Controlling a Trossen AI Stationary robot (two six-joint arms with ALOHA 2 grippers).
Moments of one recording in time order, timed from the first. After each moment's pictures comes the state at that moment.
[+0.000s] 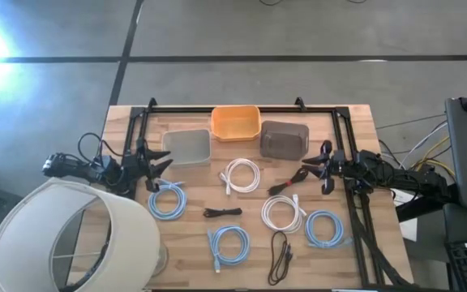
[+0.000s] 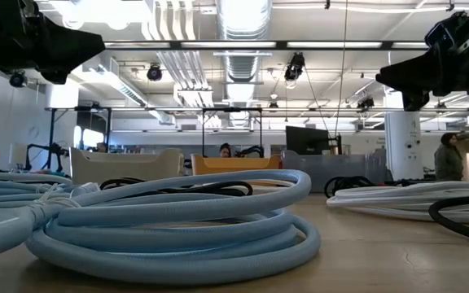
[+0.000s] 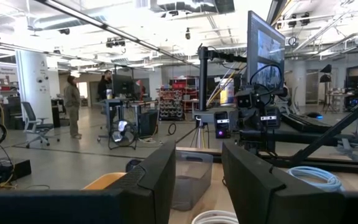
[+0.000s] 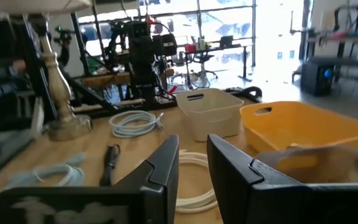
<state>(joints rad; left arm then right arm) -0.23 0.03 0.01 0.28 -0.52 0.17 -0.14 0.02 0.01 0.04 -0.02 0.18</state>
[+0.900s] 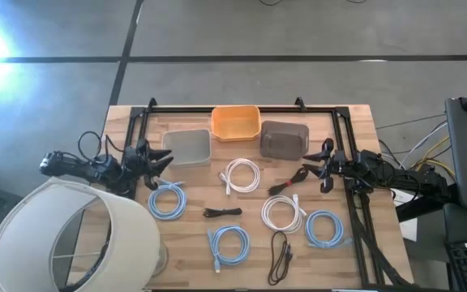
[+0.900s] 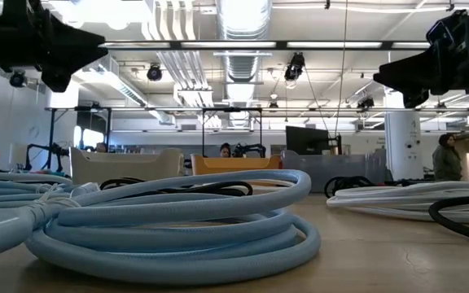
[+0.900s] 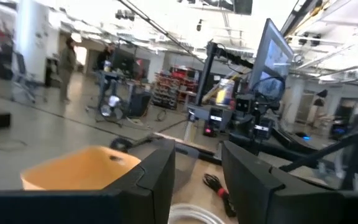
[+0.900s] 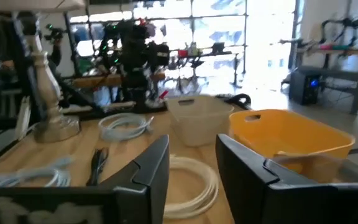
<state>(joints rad) -0.22 0.11 0.06 0.25 -0.57 -0.06 -0.14 0.02 0.01 0.07 0.03 0.10</state>
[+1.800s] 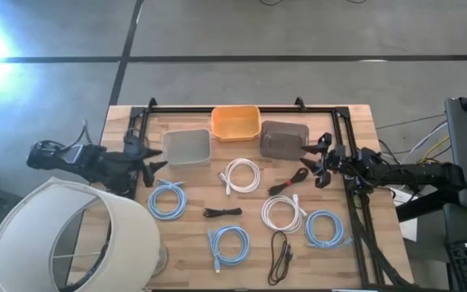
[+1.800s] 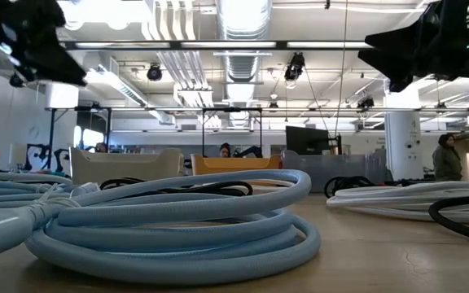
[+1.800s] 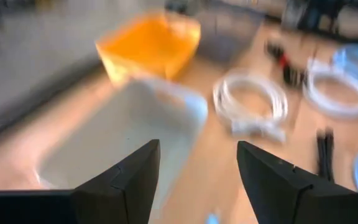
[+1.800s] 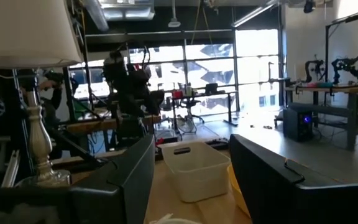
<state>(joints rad) -0.22 0.43 0.56 -0.83 -0.57 -0.53 -0.14 0.42 0.01 0.63 0.06 0.10</state>
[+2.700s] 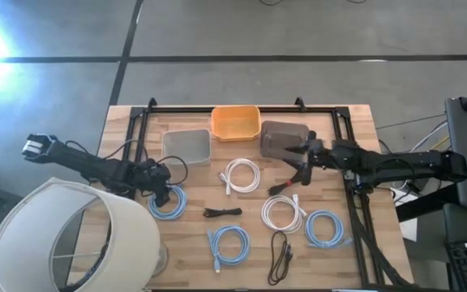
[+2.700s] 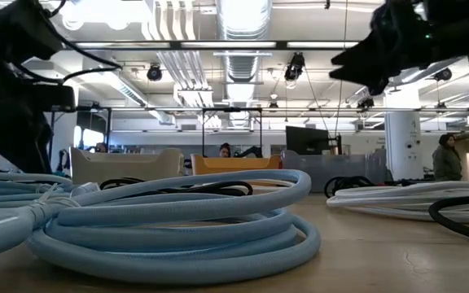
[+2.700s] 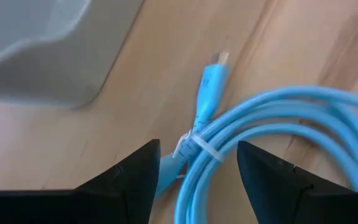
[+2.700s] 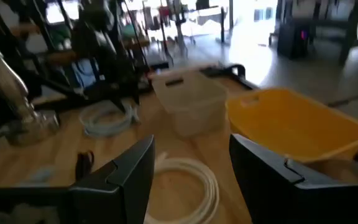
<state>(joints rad) -0.22 0.77 0.33 -0.68 -0.30 -0.65 -0.14 0.77 0.33 0.26 0.08 0.18</state>
